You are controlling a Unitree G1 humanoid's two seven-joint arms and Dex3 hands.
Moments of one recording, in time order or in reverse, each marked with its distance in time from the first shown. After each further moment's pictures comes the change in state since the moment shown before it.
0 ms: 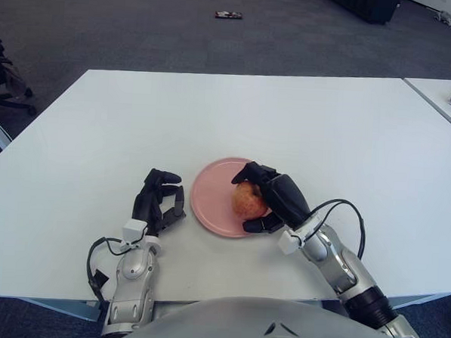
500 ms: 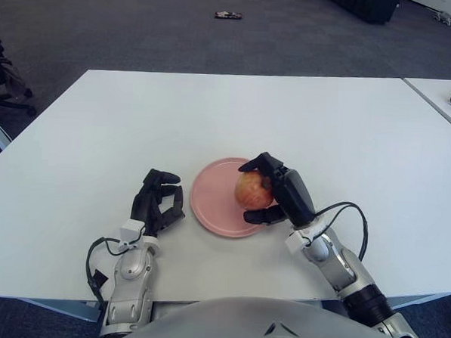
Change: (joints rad) left arm 0.001 0.000 0.001 0.000 -0.036 -0.002 -0.020; right arm -0.024 0.008 -0.010 0.077 0.075 -0.158 -0.143
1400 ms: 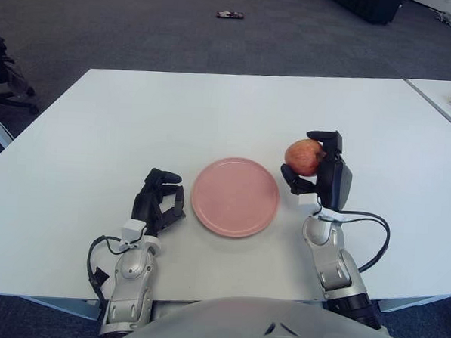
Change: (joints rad) left arm -0.002 0.014 -0.001 0.010 0.011 -0.012 0.001; right arm 0.075 0.186 -0.134 -0.144 -0.021 0.402 -0.371
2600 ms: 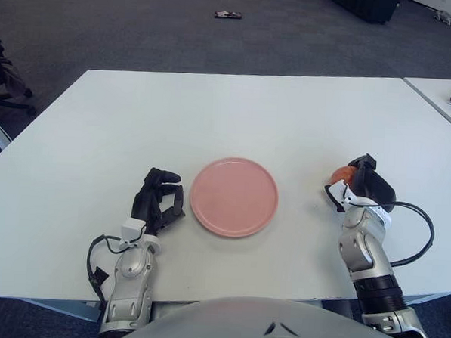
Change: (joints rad) left arm -0.011 0.001 0.002 0.010 0.000 -0.001 0.000; right arm -0.096 -0.129 -0.160 0.045 -0.124 0.815 0.348
